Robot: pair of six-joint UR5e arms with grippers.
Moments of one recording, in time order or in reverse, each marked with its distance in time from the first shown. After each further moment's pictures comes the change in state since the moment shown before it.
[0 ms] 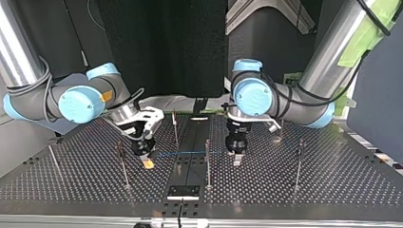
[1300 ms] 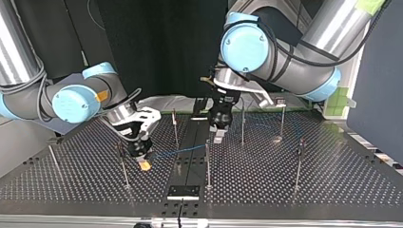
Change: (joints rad) left arm -0.138 0.175 -0.075 -0.123 -0.019 -0.007; right arm -0.008 -0.015 0.000 0.005 0.000 0.006
